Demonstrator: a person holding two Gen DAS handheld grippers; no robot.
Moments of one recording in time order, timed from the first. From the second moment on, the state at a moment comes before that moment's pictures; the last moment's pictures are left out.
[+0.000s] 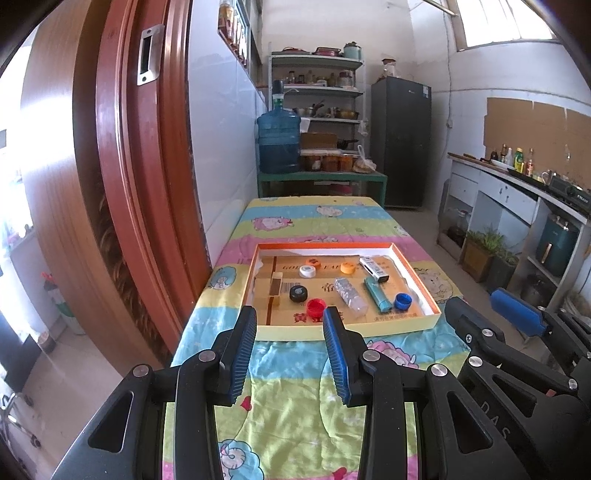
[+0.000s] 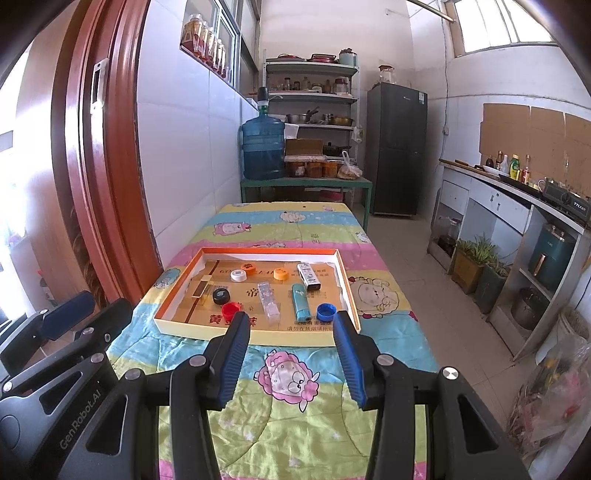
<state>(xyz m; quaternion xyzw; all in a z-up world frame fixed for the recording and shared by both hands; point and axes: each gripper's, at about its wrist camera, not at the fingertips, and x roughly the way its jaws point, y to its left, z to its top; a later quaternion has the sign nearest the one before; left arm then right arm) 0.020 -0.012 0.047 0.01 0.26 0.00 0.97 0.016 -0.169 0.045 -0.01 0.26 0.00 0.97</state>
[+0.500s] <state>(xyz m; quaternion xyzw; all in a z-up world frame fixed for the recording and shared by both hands) 0.025 -0.014 0.042 0.01 0.27 0.00 0.96 0.020 -0.169 0.041 -0.01 0.27 0.00 0.96</state>
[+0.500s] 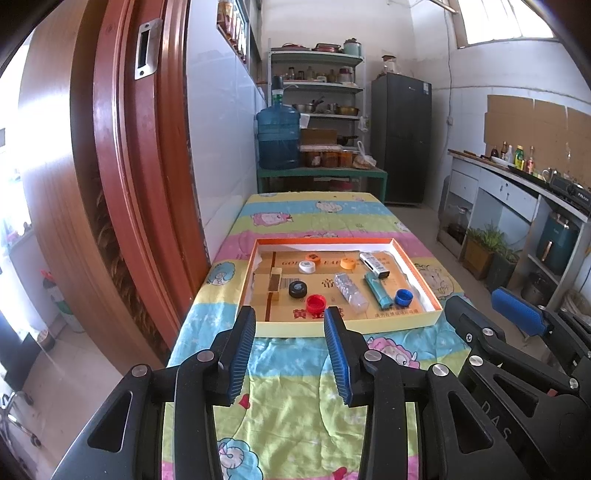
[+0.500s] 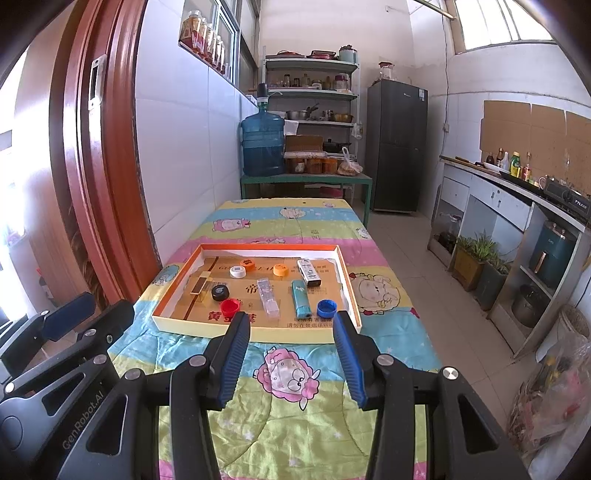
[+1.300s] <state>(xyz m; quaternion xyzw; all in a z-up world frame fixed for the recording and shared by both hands) 0.027 -0.013 0.038 0.00 0.27 0.00 0.96 0.023 -0.168 0.033 -0.01 0.27 0.00 0.96</state>
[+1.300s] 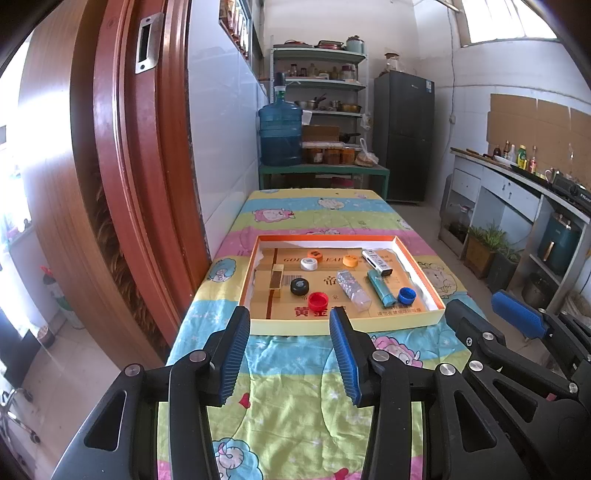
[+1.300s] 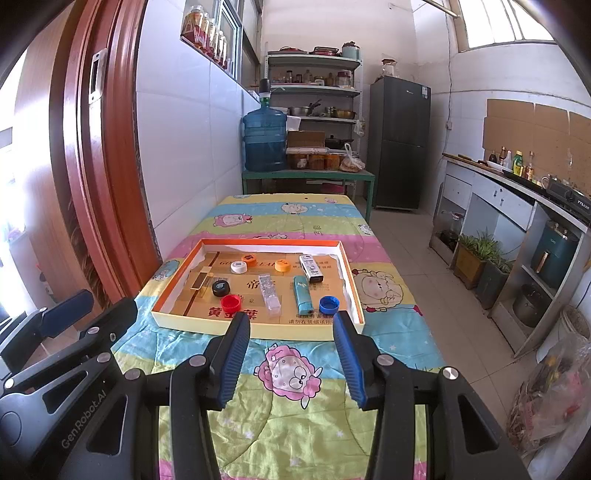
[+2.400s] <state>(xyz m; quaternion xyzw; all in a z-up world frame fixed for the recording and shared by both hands) 0.028 -0.013 0.034 0.00 0.27 0.00 0.96 0.024 -0.168 0.031 -0.01 0.28 0.00 0.96</state>
